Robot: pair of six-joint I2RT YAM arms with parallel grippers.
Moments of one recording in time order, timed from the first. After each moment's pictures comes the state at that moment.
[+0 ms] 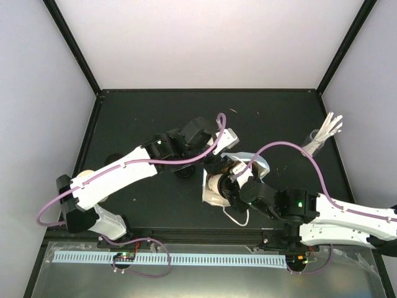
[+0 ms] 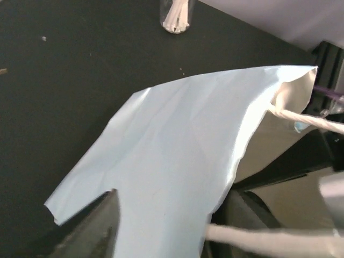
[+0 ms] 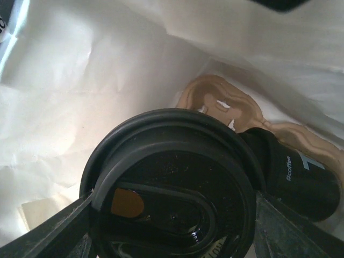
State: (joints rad) left arm -1.02 1.47 1.50 -0.74 0.09 -0.05; right arm 1.34 0.83 0.83 -0.76 0.47 0.45
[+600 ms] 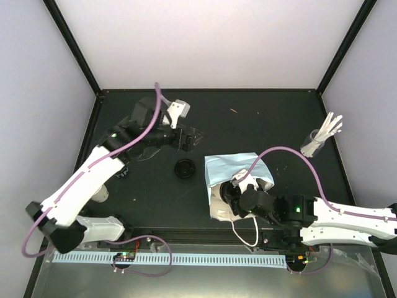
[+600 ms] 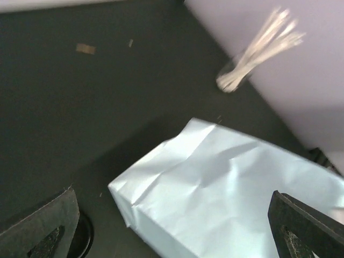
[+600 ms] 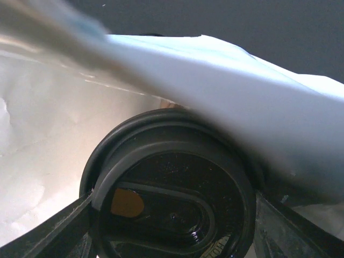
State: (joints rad) left arm -0.68 1.22 1.44 -0.76 0.25 -0.33; right arm 1.38 0.79 0.72 -0.75 0.51 0.55
